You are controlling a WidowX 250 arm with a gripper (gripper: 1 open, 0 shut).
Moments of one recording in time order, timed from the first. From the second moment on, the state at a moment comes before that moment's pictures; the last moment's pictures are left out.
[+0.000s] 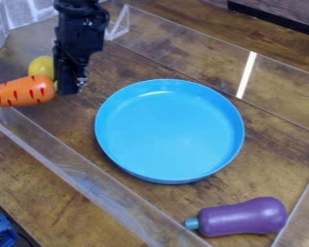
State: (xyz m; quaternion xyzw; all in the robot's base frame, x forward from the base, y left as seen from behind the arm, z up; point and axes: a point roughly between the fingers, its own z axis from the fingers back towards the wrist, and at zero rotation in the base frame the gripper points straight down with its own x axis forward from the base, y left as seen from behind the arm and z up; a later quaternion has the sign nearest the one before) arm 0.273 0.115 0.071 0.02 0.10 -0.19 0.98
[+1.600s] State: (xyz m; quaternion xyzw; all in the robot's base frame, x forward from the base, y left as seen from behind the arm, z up) arm 0.294 -0.021 0.106 0.04 0.02 -0.29 0.96
